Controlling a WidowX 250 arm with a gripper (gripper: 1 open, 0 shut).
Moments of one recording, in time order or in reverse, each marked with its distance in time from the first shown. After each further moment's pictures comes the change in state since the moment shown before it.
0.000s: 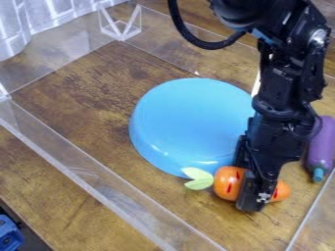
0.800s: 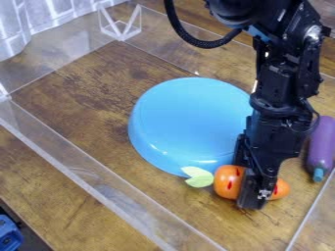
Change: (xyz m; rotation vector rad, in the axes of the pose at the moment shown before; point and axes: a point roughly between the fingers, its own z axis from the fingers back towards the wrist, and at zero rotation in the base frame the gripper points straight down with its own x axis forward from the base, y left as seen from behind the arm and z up) arm 0.000 0.002 0.001 -0.006 -0.018 0.012
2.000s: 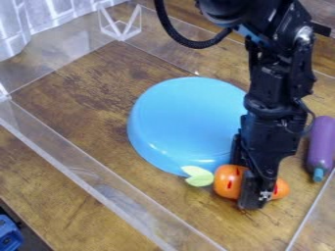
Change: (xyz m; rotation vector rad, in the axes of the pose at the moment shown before) arm -0.010 0.000 0.002 0.008 -0.011 0.111
